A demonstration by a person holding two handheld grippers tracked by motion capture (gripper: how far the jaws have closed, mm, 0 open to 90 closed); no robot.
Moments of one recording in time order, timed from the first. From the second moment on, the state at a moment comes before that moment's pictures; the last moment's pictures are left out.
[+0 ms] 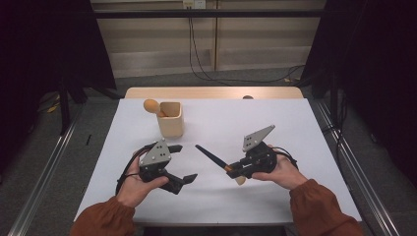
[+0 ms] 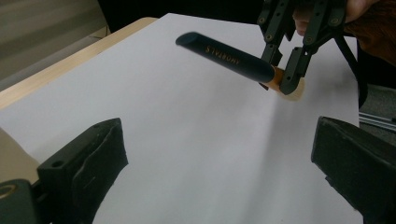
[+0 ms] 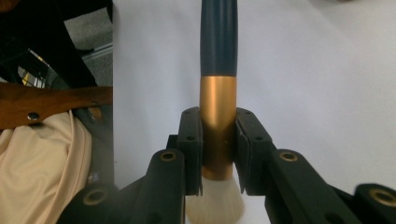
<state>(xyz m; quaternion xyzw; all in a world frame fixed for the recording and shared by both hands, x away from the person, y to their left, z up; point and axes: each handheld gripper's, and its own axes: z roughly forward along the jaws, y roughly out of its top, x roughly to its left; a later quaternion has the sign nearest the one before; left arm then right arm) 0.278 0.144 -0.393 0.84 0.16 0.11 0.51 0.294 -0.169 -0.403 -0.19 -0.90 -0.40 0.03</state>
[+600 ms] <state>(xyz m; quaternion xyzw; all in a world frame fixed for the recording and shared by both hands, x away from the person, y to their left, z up) 0.290 0.140 -0.385 0.87 0.15 0.07 0.46 0.300 -0.146 -0.397 -0.14 -0.94 -0.32 0.05</state>
